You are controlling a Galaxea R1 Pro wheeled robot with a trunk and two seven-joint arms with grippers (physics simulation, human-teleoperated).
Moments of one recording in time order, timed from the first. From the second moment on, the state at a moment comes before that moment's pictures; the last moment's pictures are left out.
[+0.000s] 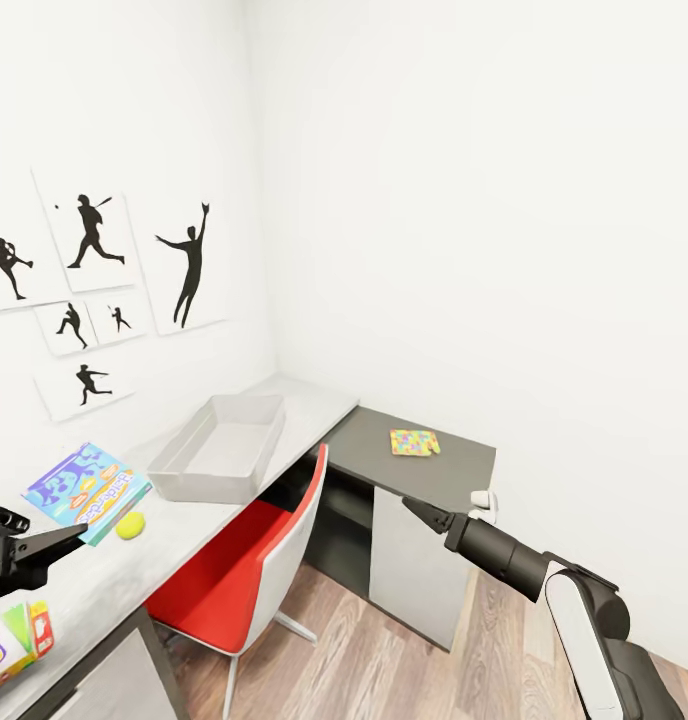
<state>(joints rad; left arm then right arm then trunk) -0.27 0.67 0.25 -1.03 0.68 0.99 -1.51 -0.24 -0.01 -0.15 -1.57 -0.54 0.79 0.72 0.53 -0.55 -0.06</state>
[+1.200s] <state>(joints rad) -0.80 0.39 0.25 -0.66 0.70 1.04 -0.72 -0.24 -0.02 -0.24 -1.57 -0.53 0.80 0.73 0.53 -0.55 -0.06</state>
